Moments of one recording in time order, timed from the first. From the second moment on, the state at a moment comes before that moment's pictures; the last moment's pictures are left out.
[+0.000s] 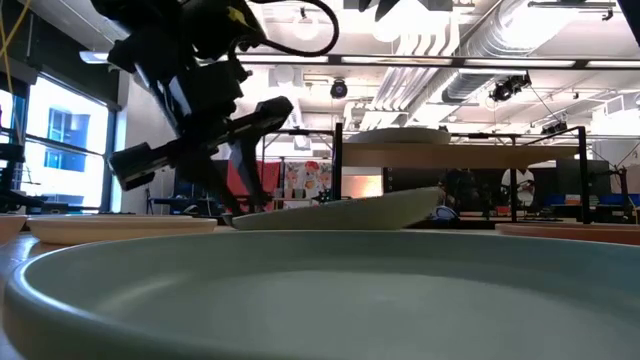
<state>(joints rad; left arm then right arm) -0.15 1.64 0.81 -0.16 -0.09 0.98 -0.04 1.89 2.34 -1.56 0.21 0.89</state>
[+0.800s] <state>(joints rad) -0.15 1.52 0.81 -0.26 -0.07 0.97 -0.04 1.89 2.34 -1.56 0.24 0.87</state>
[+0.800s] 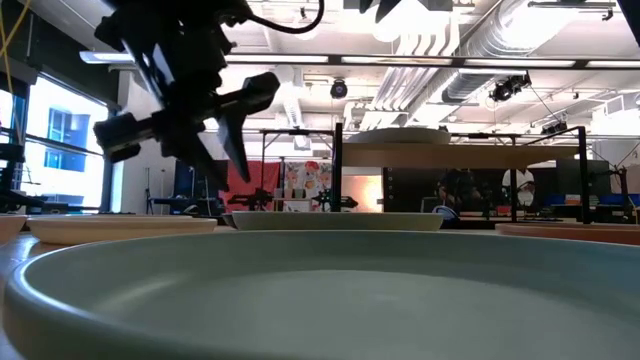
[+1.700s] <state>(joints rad) -0.15 1.64 0.81 -0.17 0.01 0.96 -0.04 1.89 2.34 -1.56 0.24 0.87</state>
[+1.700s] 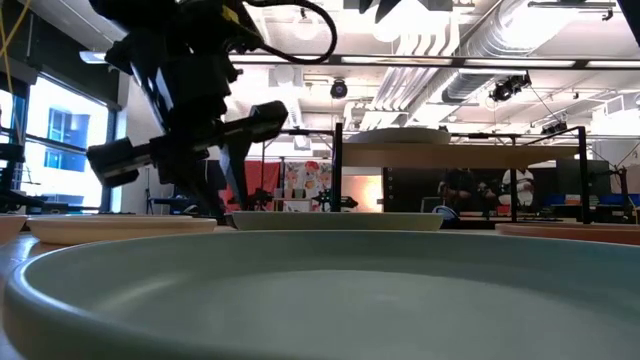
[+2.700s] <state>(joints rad) -0.22 1.52 0.81 -0.32 -0.19 0.94 -0.04 1.89 2.34 -1.57 0.24 0.97</state>
